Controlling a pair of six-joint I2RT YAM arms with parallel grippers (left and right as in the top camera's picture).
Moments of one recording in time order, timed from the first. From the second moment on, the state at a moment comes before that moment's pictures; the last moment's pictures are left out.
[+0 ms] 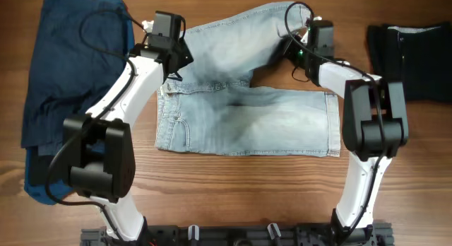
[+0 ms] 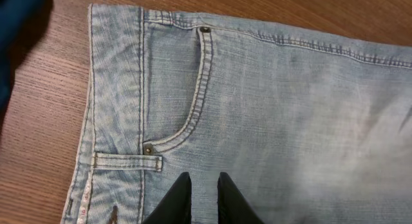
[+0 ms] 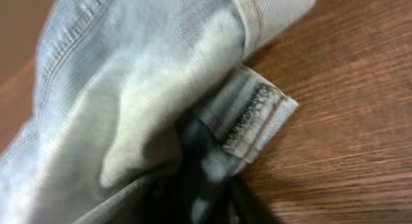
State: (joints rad) left arm -0.24 1.93 1.43 -0.49 -0.11 -0.62; right arm 0.09 2.24 1.35 0.15 -0.19 0.56
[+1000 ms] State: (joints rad) left arm -0.22 1.89 1.43 -0.64 -0.11 -0.60; right arm -0.01 1.83 1.35 -0.66 0.11 0.42
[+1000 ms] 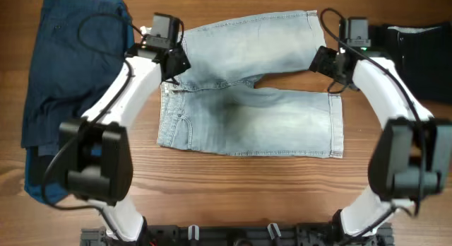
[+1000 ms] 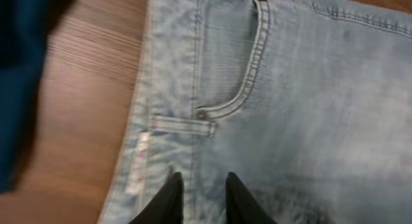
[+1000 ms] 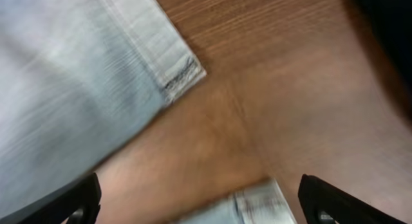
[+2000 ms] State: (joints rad) left arm -0.22 1.33 0.74 -0.79 0.00 -0.87; right arm -0.01 1.05 0.75 -0.95 -0.06 0.54
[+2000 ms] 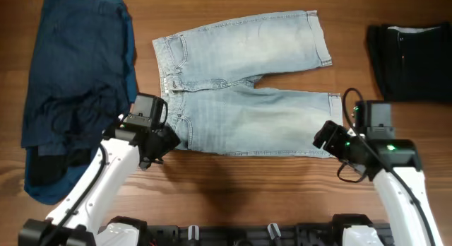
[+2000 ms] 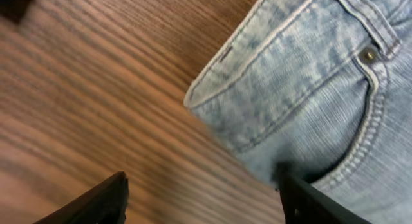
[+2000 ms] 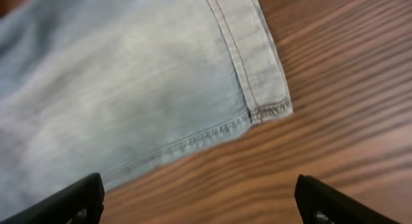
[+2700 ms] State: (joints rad) left arm -0.23 1.54 0.70 -0.44 0.01 -0.66; right arm -0.01 1.16 0.66 -0.87 -0.06 0.55
